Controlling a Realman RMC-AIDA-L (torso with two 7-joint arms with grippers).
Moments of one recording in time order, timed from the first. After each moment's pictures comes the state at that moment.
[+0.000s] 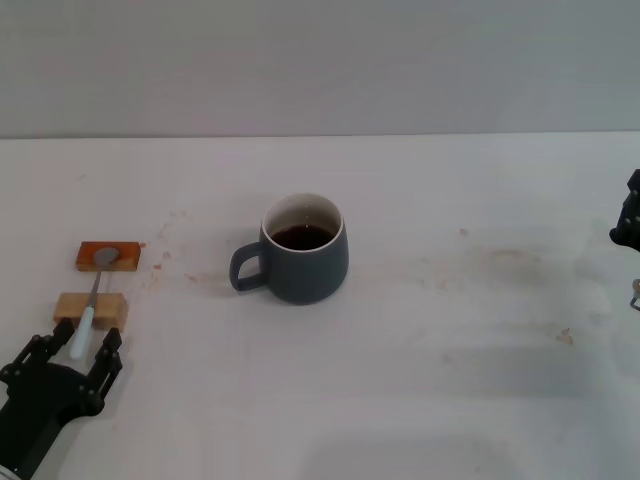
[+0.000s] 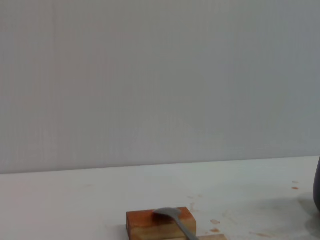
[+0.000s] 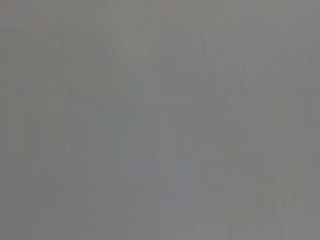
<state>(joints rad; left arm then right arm) -0.06 -2.08 -1.00 -0.27 2.80 1.16 -0.21 0.40 2.08 0.70 0.27 -2.03 -1.12 0.05</state>
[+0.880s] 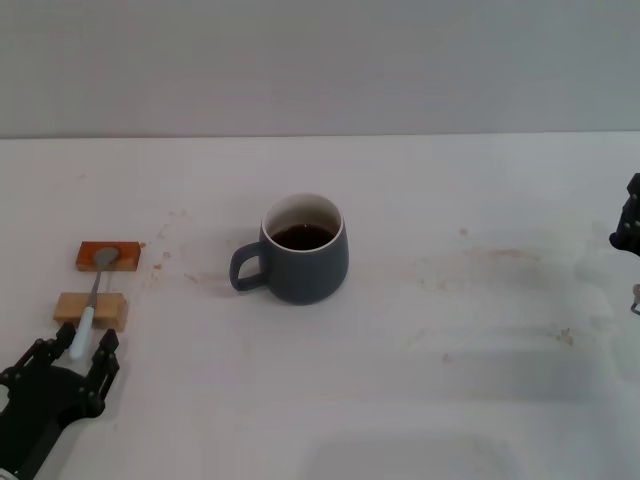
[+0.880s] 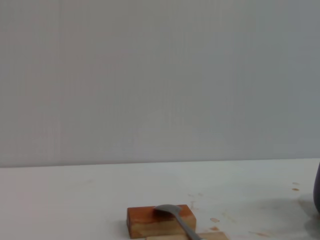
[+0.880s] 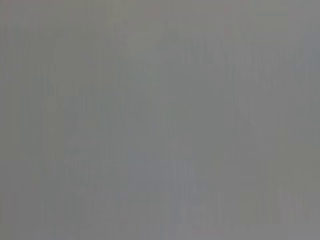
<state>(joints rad) -0.05 -2.08 -1.00 -0.29 2.80 1.15 -0.22 0.40 2.08 0.69 0.27 -2.03 -1.13 0.05</state>
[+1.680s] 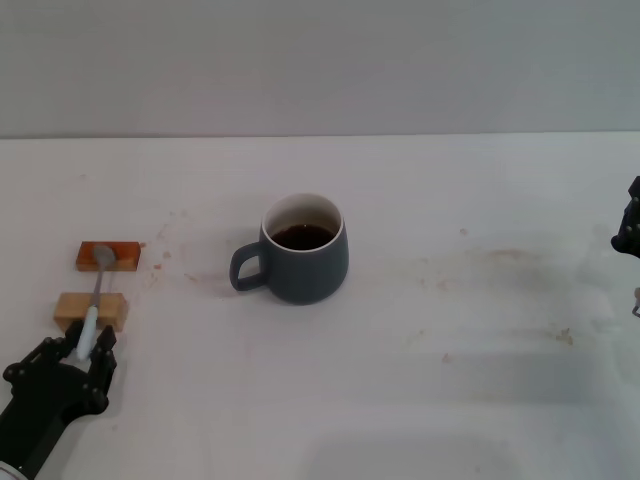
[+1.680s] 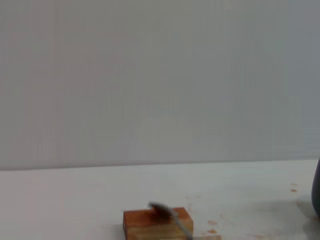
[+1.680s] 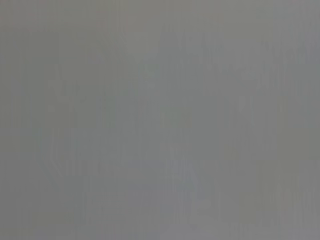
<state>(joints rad) -0.06 -2.07 -0.99 -0.30 2.79 1.13 -0.21 0.39 2.08 0.69 0.27 -2.04 -1.13 0.05</state>
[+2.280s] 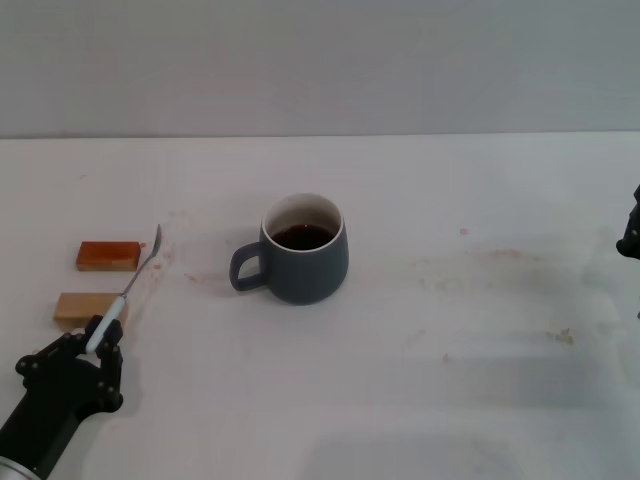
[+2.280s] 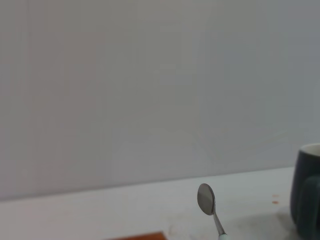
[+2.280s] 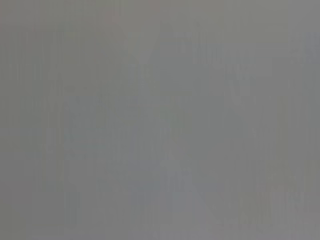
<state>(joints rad) -0.02 -2.08 -0.96 -0.38 2.79 1.14 -0.11 0.38 2.08 0.69 0.27 -2.04 -1.14 0.05</state>
